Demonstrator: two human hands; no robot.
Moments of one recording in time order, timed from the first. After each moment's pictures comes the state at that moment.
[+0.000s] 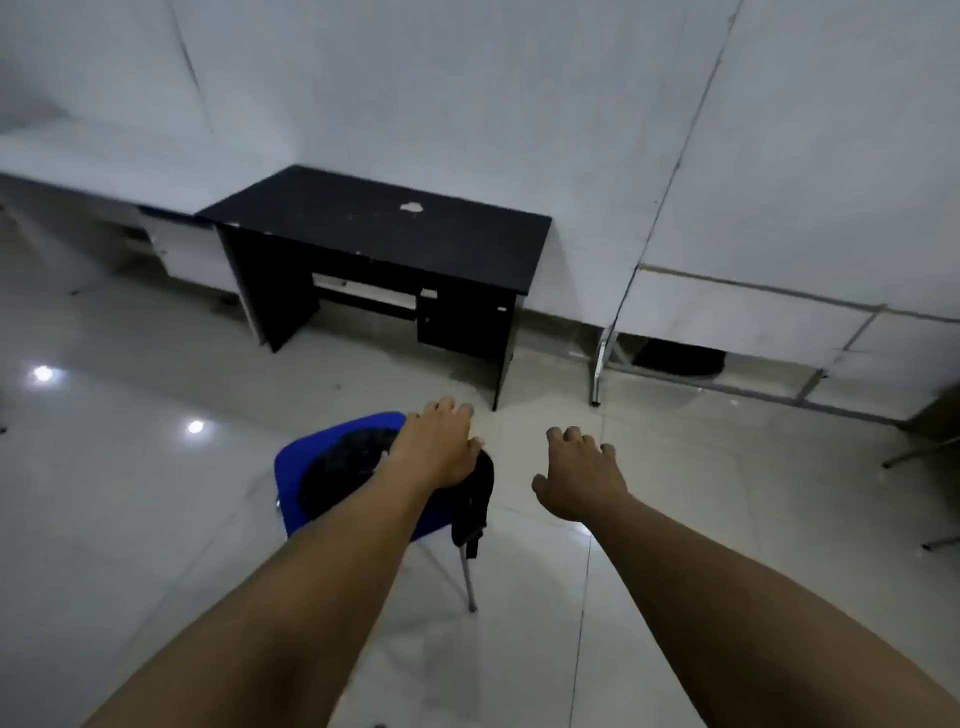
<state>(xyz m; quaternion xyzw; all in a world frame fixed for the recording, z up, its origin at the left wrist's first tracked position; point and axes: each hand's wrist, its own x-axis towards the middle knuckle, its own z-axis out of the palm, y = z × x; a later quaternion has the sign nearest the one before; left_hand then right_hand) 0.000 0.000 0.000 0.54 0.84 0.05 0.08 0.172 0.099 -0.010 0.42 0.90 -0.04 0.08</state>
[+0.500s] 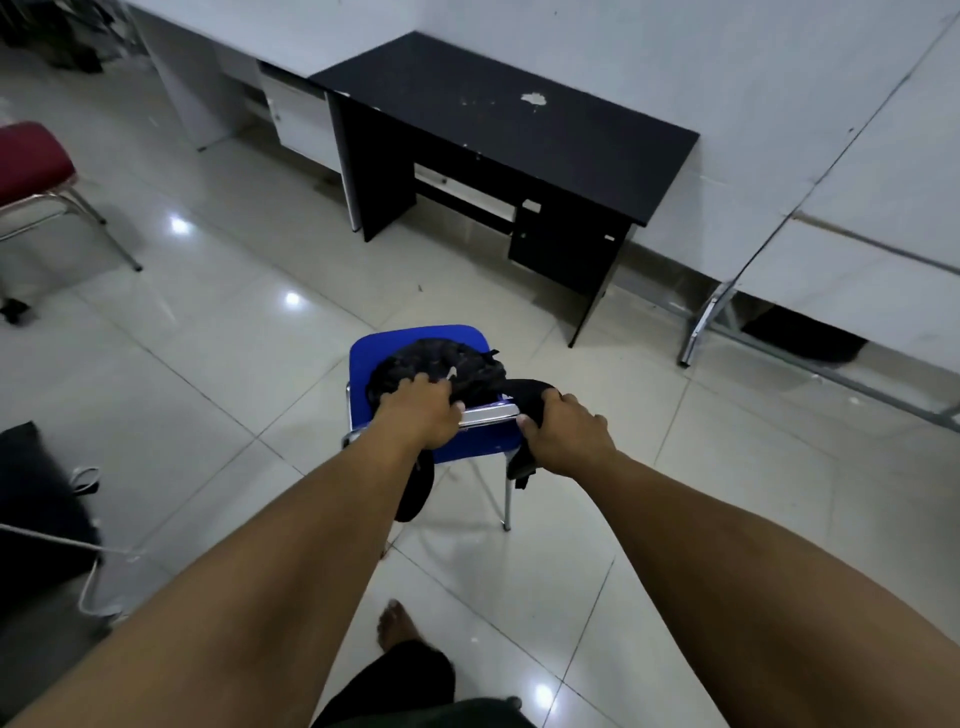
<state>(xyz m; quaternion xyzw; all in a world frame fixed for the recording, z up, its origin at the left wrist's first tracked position) -0.047 -0.066 -0.063 0.32 0.92 0.02 0.24 0.091 0.075 -0.063 0.36 0.91 -0.18 0.12</state>
